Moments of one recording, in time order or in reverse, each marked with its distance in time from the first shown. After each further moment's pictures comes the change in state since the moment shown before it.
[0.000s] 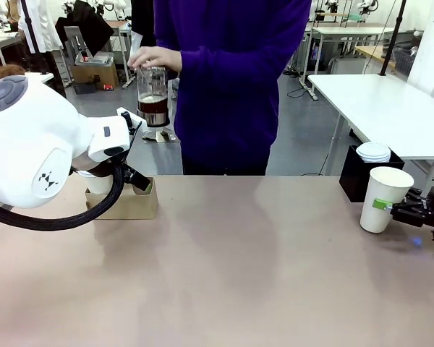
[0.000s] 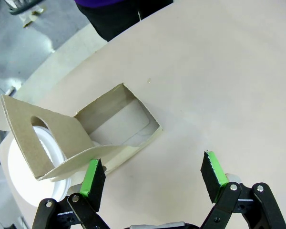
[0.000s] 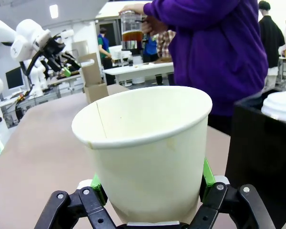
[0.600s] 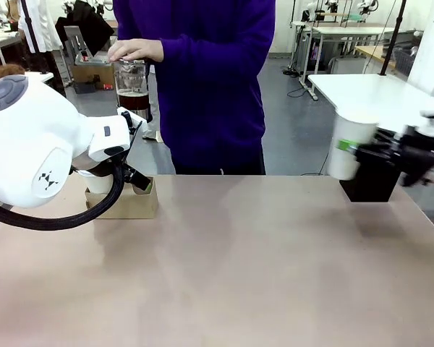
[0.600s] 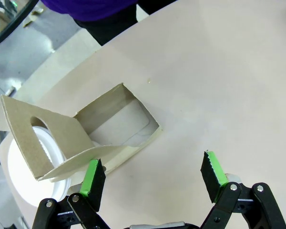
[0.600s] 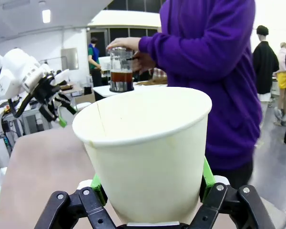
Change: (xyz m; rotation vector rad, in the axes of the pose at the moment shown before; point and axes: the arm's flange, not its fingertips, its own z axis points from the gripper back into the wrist) left arm 0.000 0.000 0.000 0.000 0.000 -0.001; right arm 0.133 0.069 -0.139 -0.043 -0.032 0.071
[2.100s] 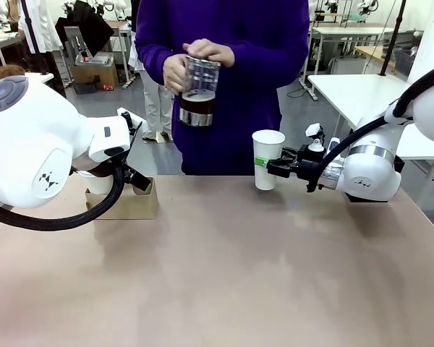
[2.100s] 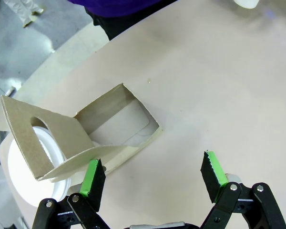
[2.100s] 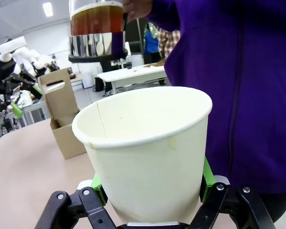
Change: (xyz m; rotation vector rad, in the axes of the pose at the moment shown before) left arm 0.000 0.000 0.000 0.000 0.000 0.000; right arm -0.125 -0.048 -0.174 0.056 0.061 -0.095
